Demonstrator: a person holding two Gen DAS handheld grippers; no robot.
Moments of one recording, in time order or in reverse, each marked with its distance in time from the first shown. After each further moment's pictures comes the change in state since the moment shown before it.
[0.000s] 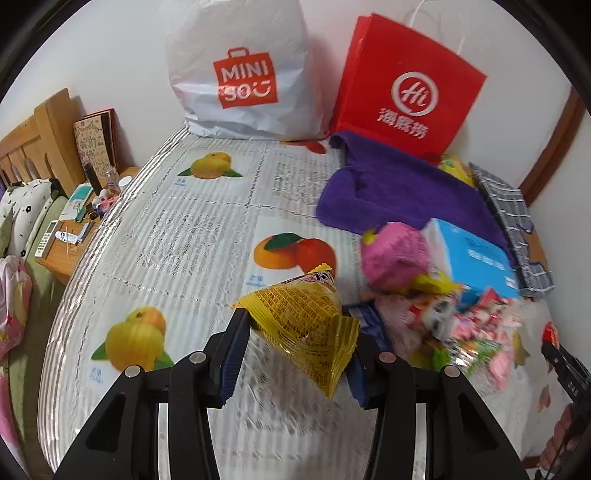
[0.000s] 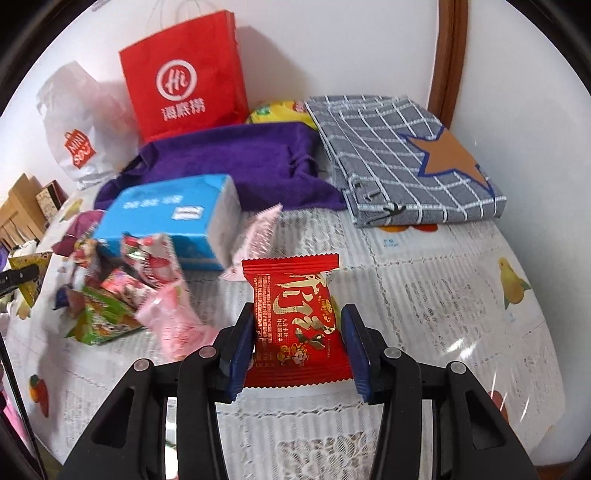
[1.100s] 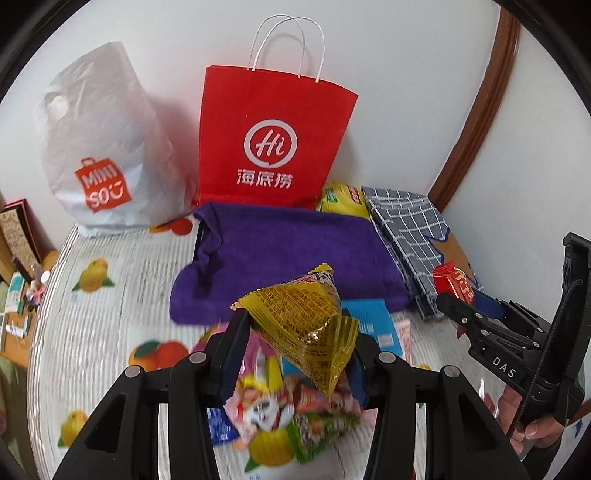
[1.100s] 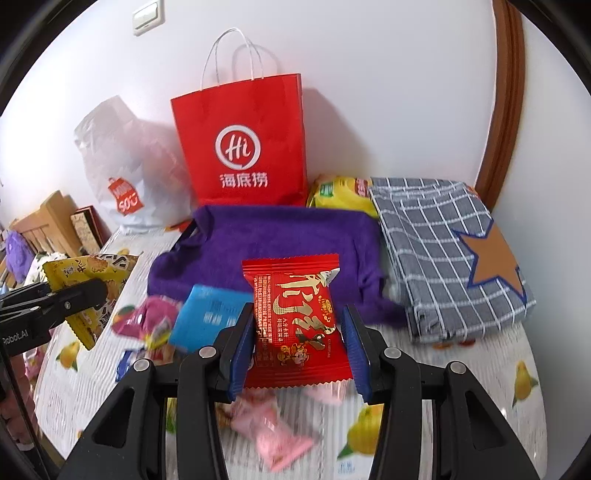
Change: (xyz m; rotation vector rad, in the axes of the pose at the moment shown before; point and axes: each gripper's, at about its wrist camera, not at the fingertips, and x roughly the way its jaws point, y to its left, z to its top) left arm -0.028 -0.124 0.079 0.200 -0.087 -0.231; right arm -0.016 0.060 0.112 -0.079 -0.121 0.091
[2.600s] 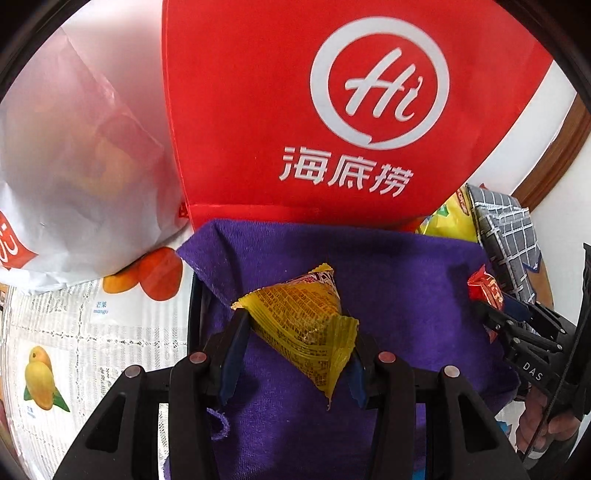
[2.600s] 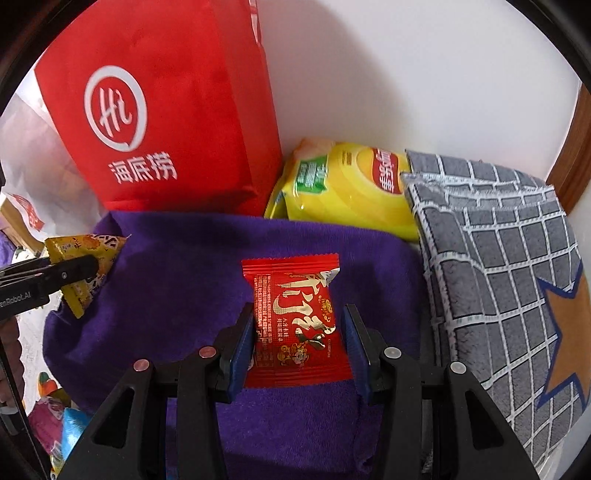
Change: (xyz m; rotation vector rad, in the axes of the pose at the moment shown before) left arm 0.215 0.069 0.091 -0.033 0.196 0.082; right arm 0.226 -0.040 0.081 -0.019 0.194 0.019
